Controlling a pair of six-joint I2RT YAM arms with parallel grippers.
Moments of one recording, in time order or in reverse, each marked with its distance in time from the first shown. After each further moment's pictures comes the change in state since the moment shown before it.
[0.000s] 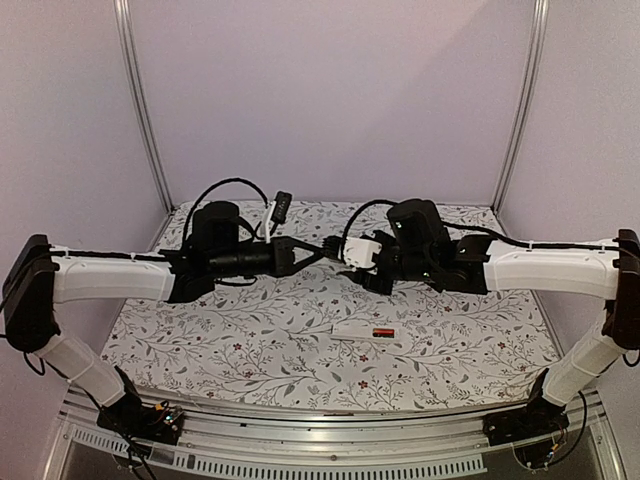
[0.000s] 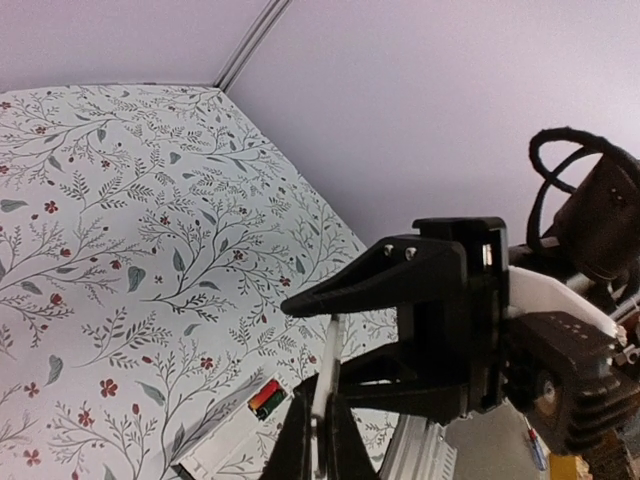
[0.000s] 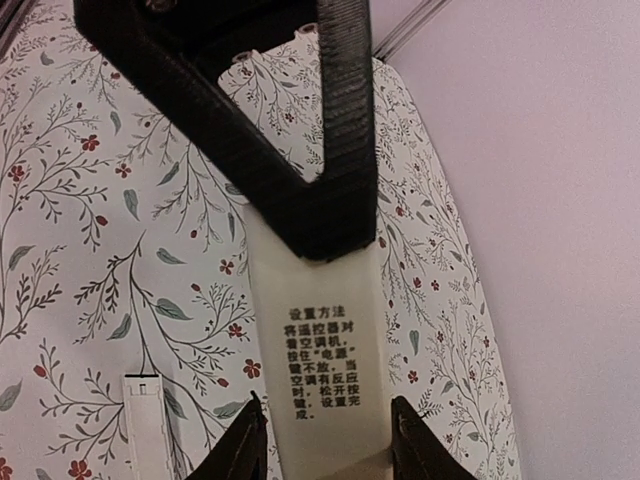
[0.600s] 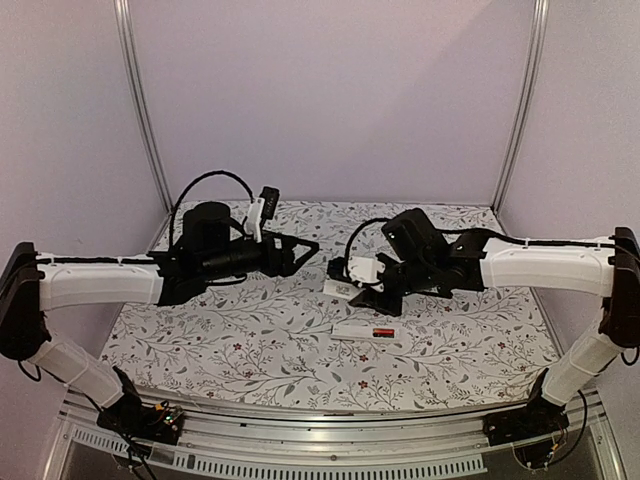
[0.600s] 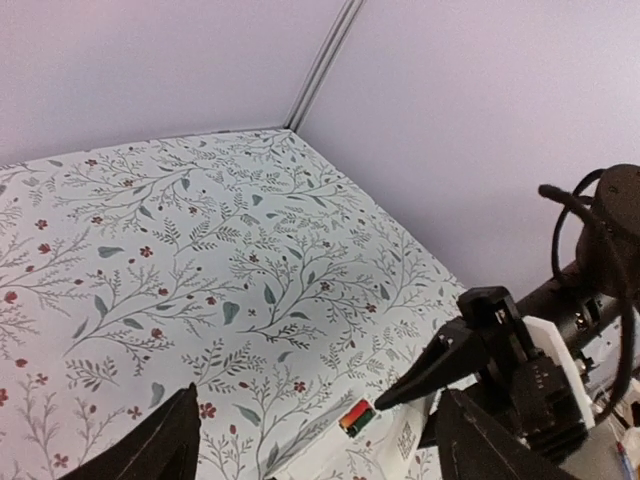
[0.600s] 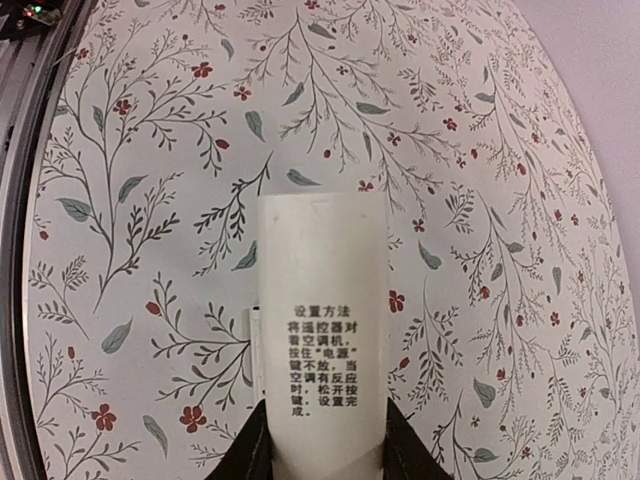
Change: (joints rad) left arm 0.000 -0.062 -0.025 -0.053 -0.189 0.168; right arm -0.025 0.016 0.014 -0.249 -0.157 0.116
